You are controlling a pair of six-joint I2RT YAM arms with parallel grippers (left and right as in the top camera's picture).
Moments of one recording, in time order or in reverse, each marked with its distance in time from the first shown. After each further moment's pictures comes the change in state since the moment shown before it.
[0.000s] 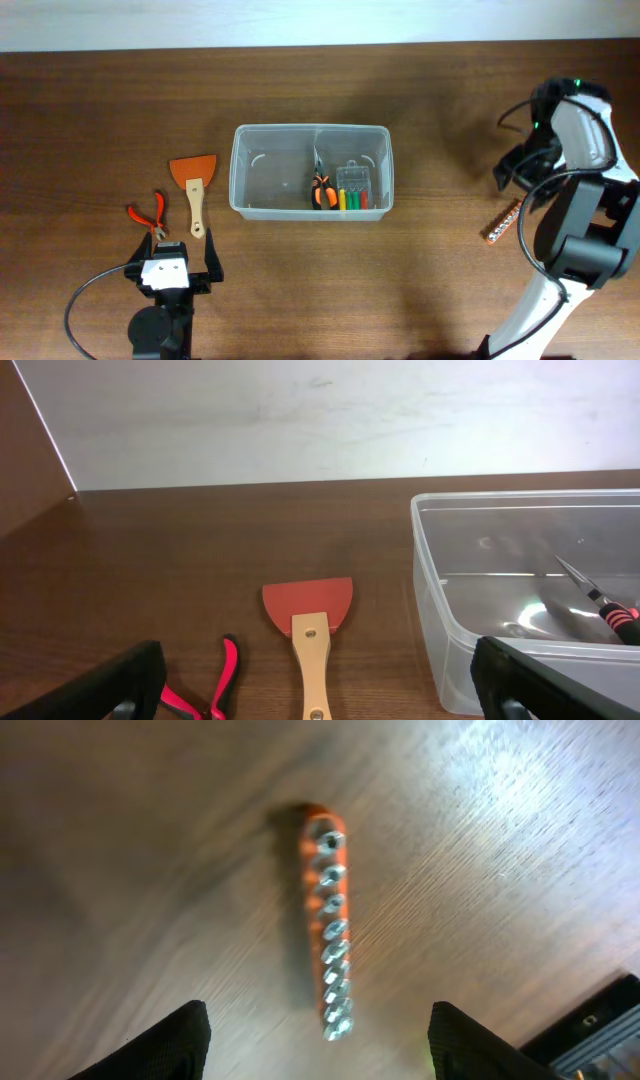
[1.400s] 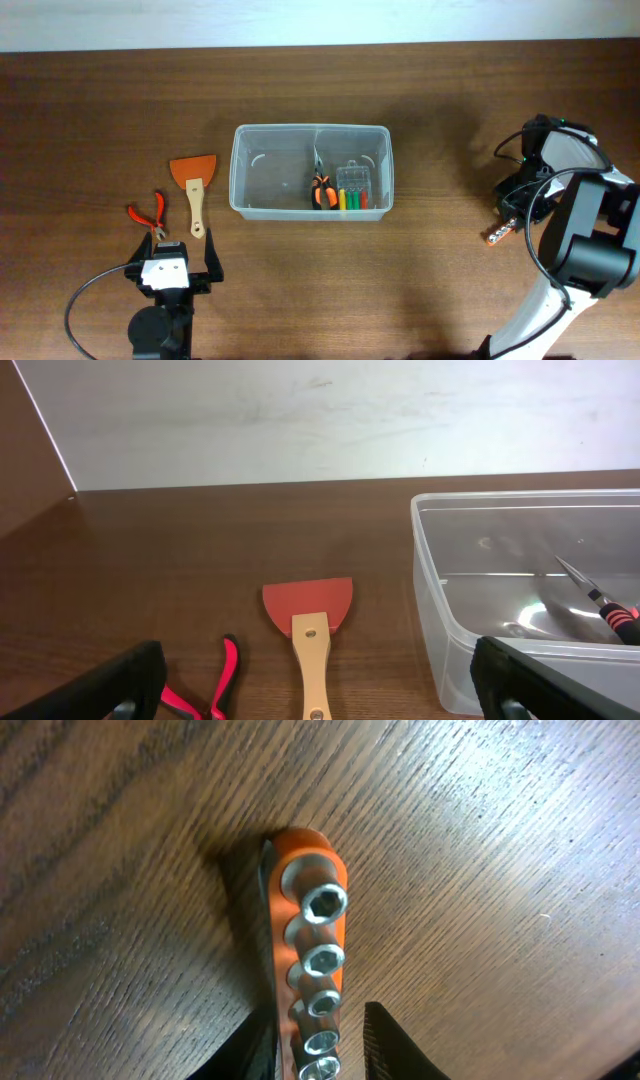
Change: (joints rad) left arm 0.000 0.000 0.000 0.000 0.000 0.000; right arm -0.023 -0.044 -0.309 0.273 0.044 0.017
